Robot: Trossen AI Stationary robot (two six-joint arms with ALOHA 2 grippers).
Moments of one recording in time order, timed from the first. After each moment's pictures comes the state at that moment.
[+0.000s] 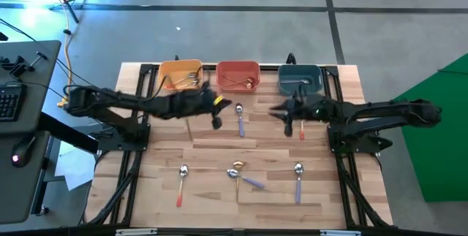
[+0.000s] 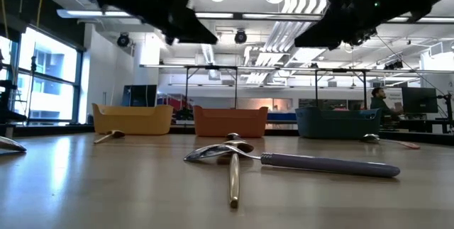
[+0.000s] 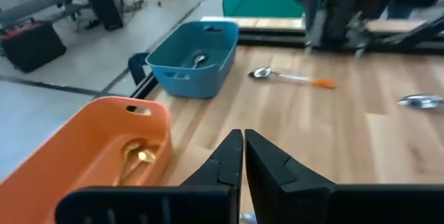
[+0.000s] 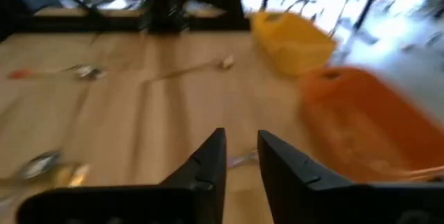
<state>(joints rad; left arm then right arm) 0.11 1.36 0.73 0.32 -0.24 0.03 -0.09 0.96 0.48 0.16 0.09 -0.04</state>
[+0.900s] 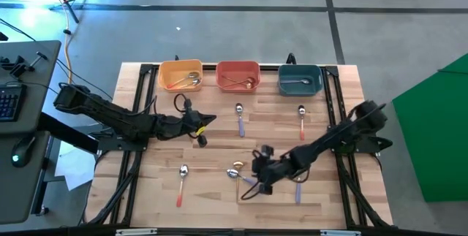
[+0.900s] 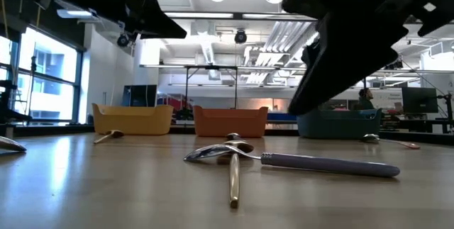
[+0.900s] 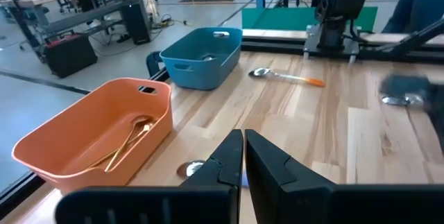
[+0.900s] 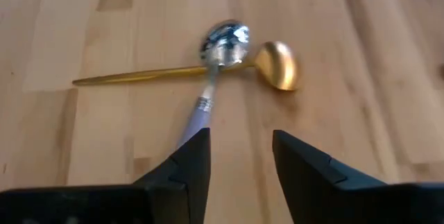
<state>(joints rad) -0.21 1.19 0.48 0.43 -0.64 -0.07 0.50 1.78 1.00 -0.15 0.31 0.48</state>
